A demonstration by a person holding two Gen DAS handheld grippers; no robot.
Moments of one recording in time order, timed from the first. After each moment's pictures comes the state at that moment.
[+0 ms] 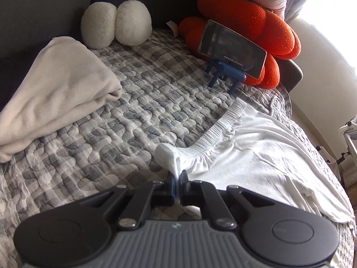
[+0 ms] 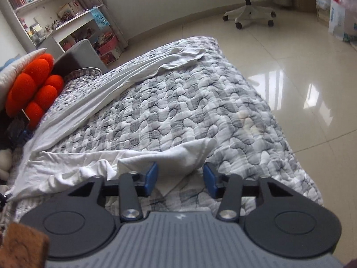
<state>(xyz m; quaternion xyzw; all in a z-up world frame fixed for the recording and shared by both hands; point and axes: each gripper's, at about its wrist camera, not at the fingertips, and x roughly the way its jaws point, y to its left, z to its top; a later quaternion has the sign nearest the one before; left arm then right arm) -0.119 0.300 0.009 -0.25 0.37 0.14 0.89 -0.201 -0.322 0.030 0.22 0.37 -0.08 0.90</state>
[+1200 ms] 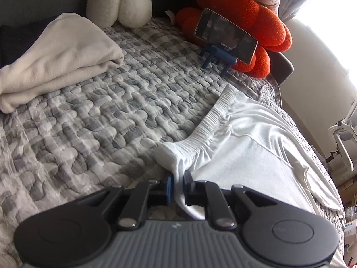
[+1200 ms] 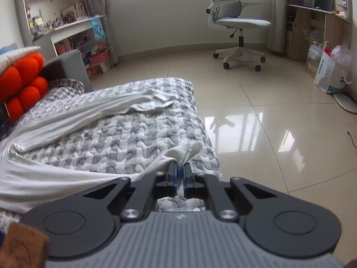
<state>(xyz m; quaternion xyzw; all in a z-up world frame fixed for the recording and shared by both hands) -0.155 0.287 0.000 -0.29 0.37 0.11 0.88 -0.203 -0.359 0.044 0.11 0.34 -0.11 0.93</state>
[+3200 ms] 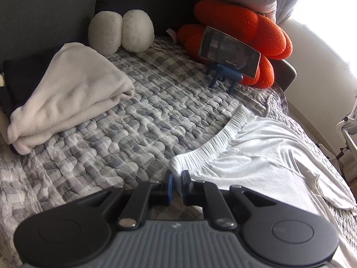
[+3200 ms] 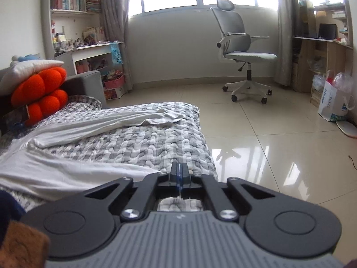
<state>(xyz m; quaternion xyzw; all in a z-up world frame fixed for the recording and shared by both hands) -0.154 0.302 0.010 -0.24 0.35 0.13 0.90 -0.292 -0.349 0.046 0.07 0.25 -0.07 0.96</state>
